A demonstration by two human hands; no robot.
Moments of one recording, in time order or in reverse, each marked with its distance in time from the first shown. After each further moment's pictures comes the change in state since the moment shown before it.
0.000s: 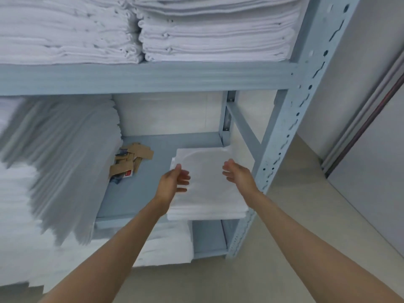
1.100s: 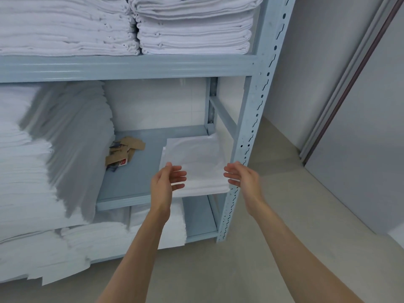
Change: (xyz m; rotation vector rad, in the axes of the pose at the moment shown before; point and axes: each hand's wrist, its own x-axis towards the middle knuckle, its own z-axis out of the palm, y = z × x) left_hand -0.159 -0.021 0.000 -0.224 0.099 0.128; right_hand -0.189 0.013 -0.020 0.204 0.252 -0.110
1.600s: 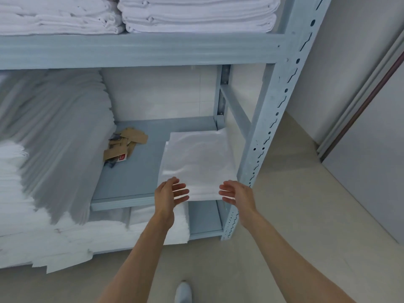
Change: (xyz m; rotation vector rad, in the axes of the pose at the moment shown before) left_hand 0.088 -0.068 0.023 -0.057 0.135 -0.313; right_hand 0.097 0.074 0.017 0.063 -0.038 0.339
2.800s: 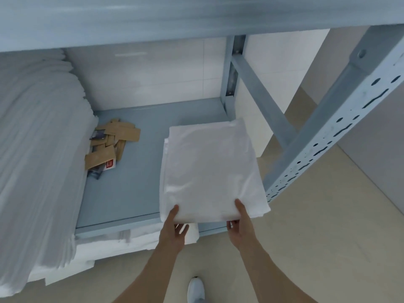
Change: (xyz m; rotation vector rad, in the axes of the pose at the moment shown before) left_hand 0.190 -0.100 -0.031 -0.407 0.140 -0.574; right_hand 0.159 0.123 0.063 0.680 0.250 0.388
